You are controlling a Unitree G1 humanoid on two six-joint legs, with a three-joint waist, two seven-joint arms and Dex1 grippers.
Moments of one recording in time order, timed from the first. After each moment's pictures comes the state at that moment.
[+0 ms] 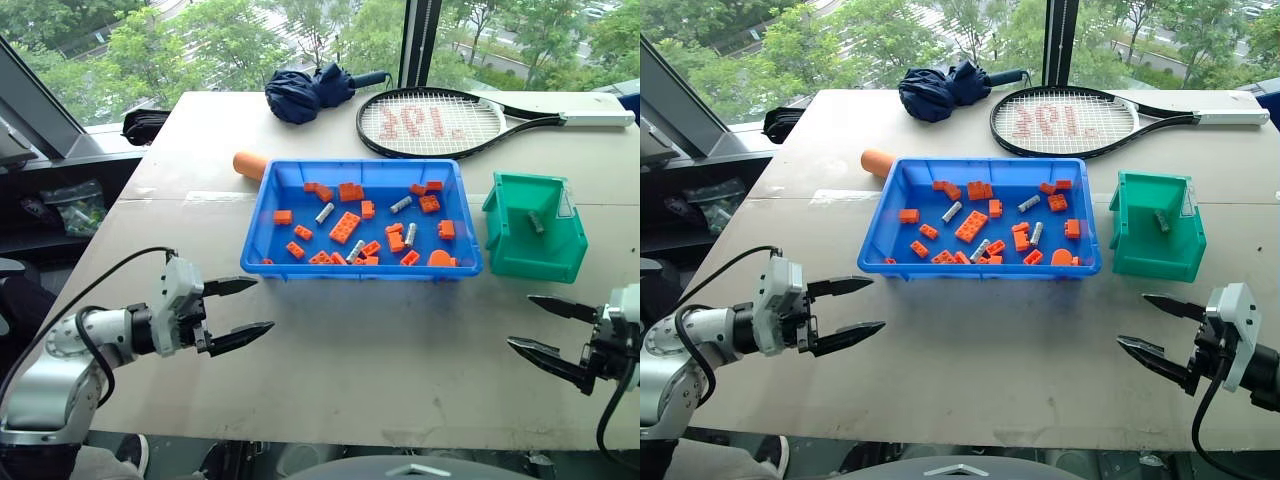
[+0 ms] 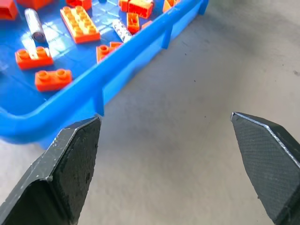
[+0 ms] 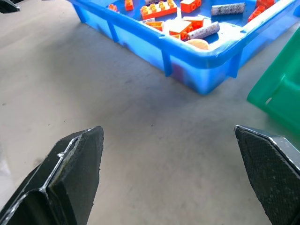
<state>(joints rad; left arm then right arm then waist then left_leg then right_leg) 0.14 0.88 0.28 -0.27 -0.61 0.34 -1.18 0.39 -0.82 -0.47 -0.41 0.70 0.38 1.06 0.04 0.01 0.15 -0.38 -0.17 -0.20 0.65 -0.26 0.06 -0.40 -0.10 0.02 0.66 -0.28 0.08</state>
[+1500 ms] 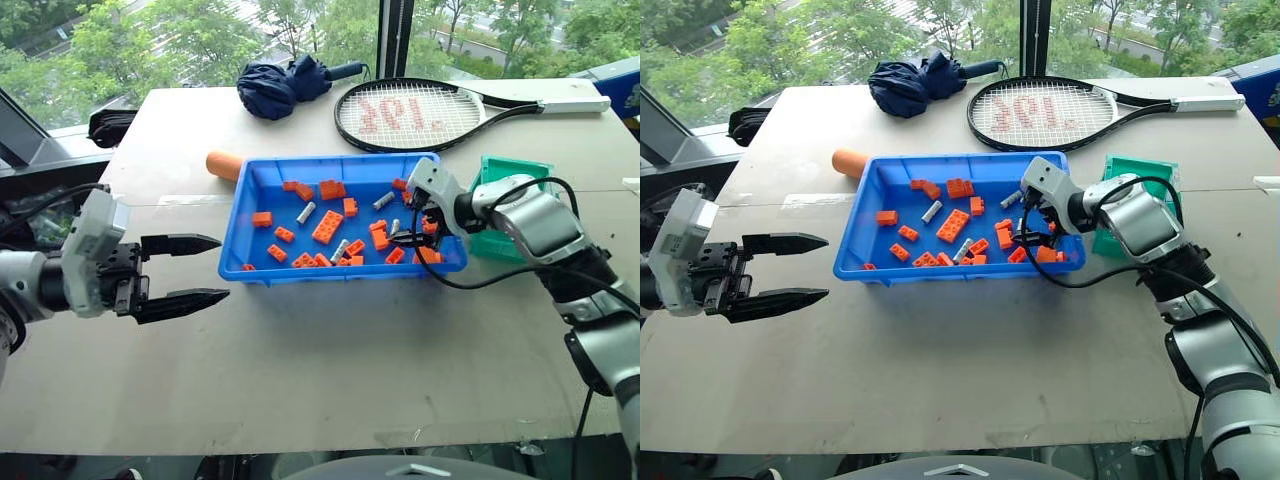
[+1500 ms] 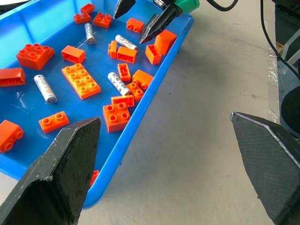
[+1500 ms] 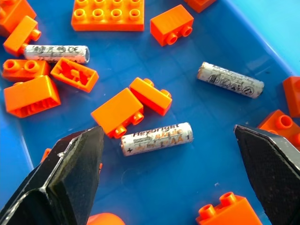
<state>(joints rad) 0.02 1.10 0.52 -0.26 -0.78 0.60 -1.37 -0.93 -0.57 0.43 0.18 0.18 0.78 0.92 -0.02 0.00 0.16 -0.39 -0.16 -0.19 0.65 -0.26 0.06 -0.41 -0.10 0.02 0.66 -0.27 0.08</state>
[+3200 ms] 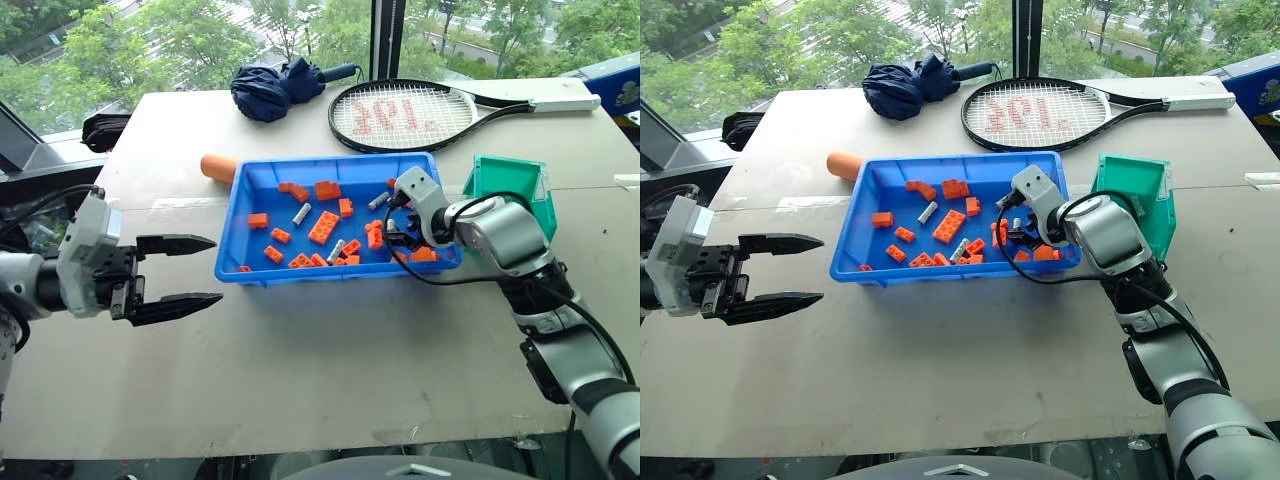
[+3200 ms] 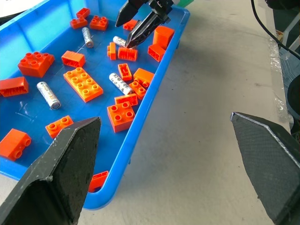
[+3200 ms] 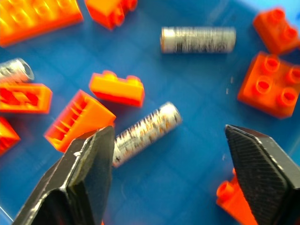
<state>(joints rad) 0.01 1.07 0.49 -0.18 -0.71 0.47 -1.44 -0.84 -0.35 0.32 0.04 0.13 1.22 0.56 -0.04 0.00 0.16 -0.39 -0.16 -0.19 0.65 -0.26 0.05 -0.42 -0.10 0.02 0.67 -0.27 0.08</state>
